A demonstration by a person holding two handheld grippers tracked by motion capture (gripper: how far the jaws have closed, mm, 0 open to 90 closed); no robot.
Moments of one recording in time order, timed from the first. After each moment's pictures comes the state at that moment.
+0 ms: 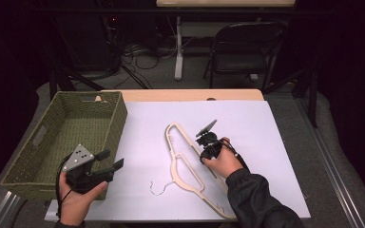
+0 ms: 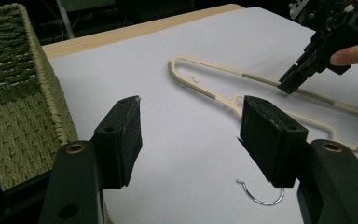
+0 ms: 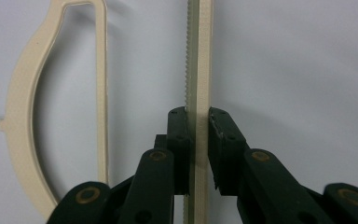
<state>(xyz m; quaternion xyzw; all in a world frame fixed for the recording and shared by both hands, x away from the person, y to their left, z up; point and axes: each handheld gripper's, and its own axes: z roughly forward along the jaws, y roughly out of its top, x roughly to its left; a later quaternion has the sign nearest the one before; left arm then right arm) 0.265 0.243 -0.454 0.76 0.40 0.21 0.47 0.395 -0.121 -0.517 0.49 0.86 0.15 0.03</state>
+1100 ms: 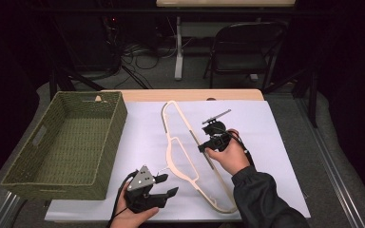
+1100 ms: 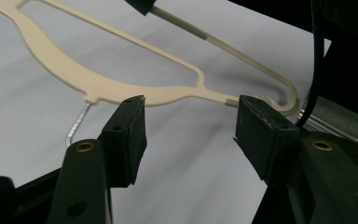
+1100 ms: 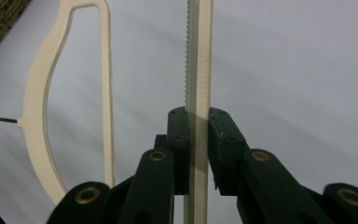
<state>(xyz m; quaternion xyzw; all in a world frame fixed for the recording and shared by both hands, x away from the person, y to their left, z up) 0.241 0.114 -0.500 0.82 0.30 0.08 0.48 0.386 -0.135 -0.464 0.49 0.82 0.28 0.04</state>
